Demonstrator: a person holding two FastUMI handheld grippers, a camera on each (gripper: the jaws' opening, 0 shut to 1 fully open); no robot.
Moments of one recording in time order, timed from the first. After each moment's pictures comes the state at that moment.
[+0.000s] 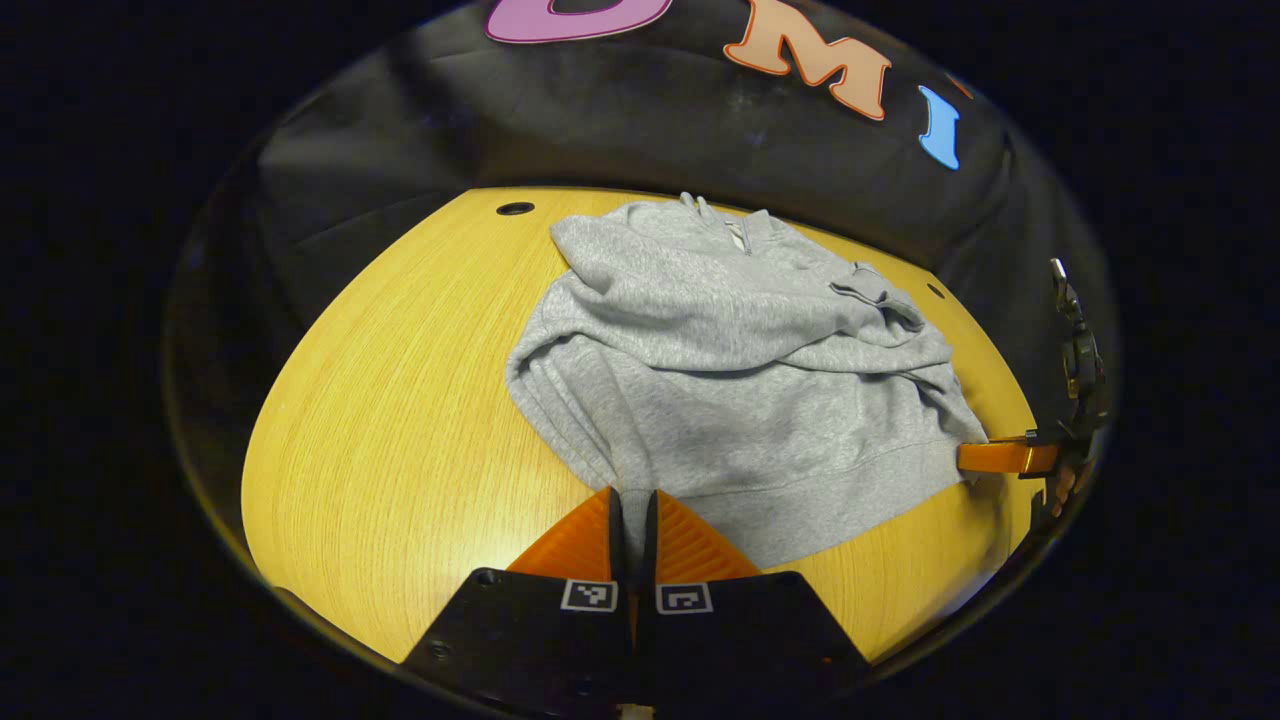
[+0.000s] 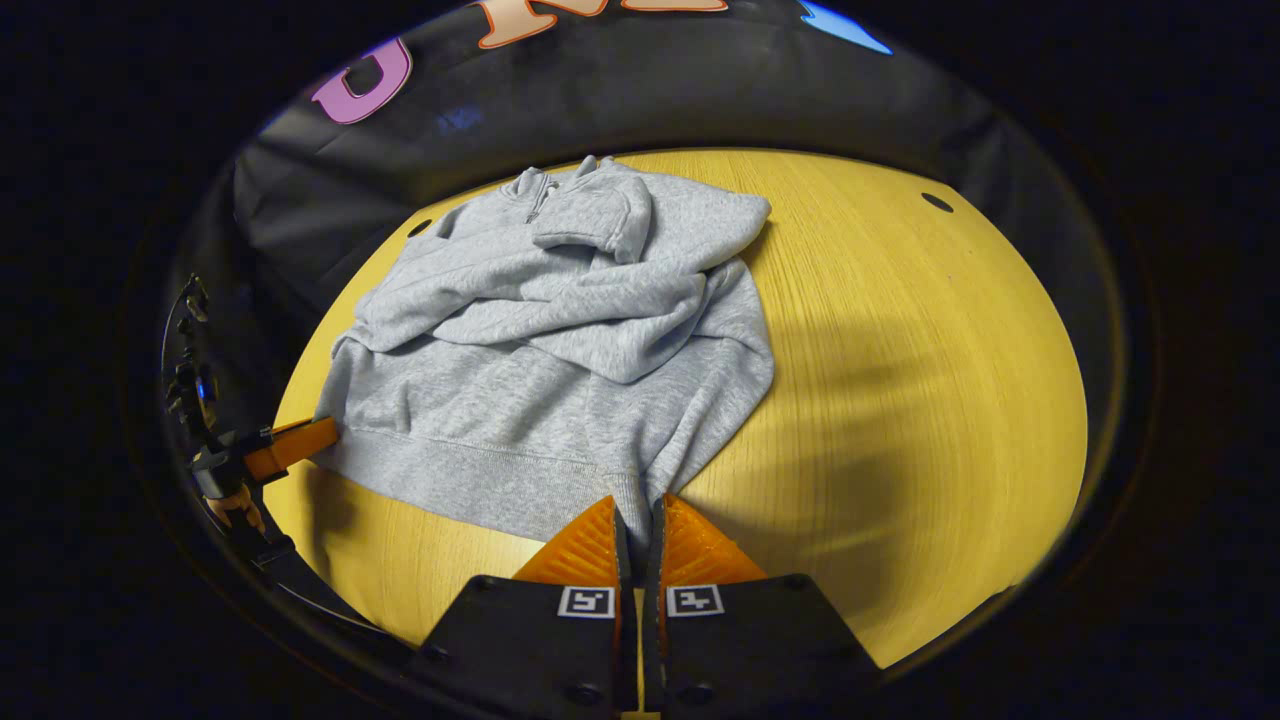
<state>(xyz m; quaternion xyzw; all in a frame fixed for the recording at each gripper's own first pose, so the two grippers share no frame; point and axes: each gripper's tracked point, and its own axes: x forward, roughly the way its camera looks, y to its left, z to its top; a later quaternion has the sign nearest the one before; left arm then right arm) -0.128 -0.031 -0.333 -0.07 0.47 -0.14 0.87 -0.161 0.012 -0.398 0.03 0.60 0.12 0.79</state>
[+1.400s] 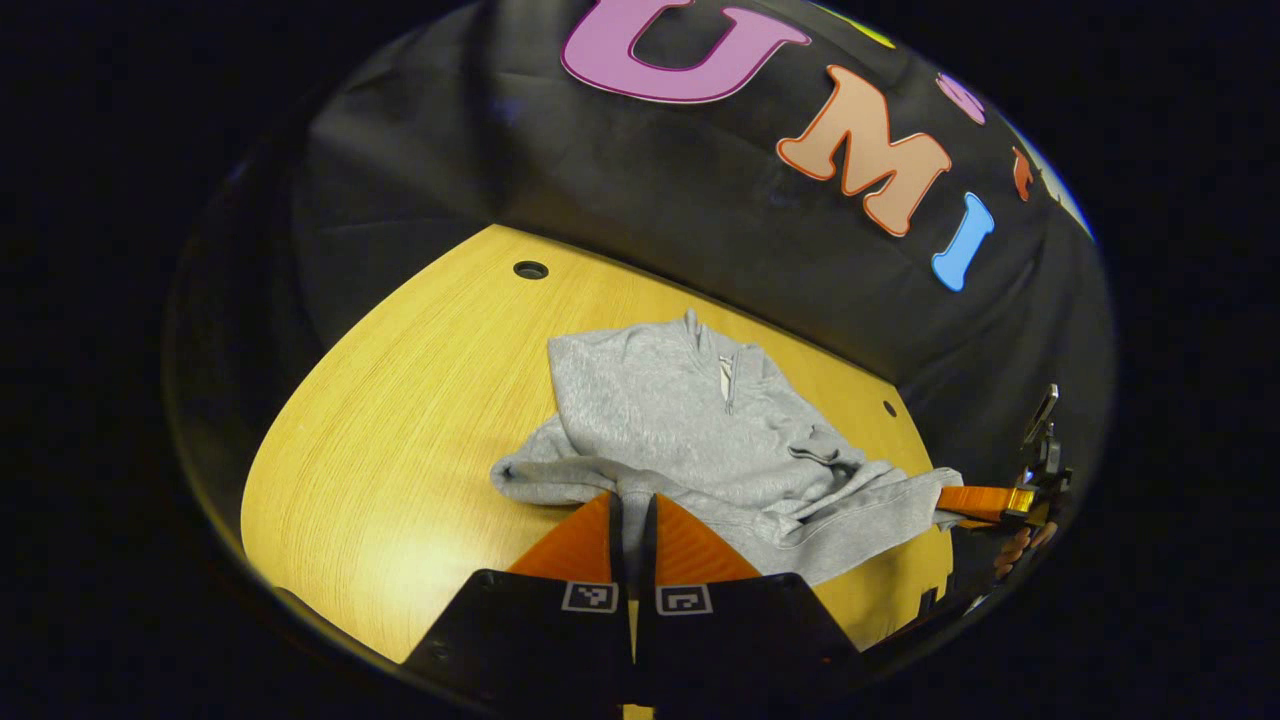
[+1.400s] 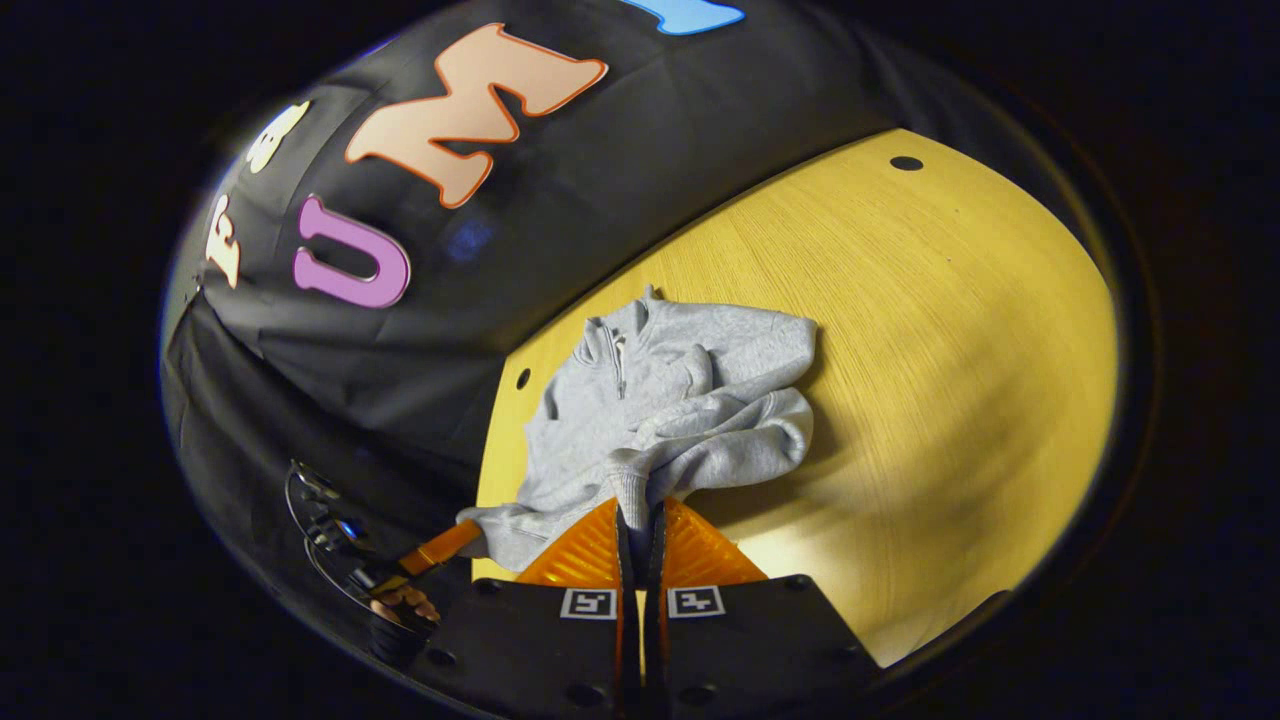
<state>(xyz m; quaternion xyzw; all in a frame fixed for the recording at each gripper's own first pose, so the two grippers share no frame) -0.013 -0.030 -0.231 -0.21 0.42 -0.12 0.88 -0.025 0.047 -0.282 0.33 0.53 0.11 0.77</state>
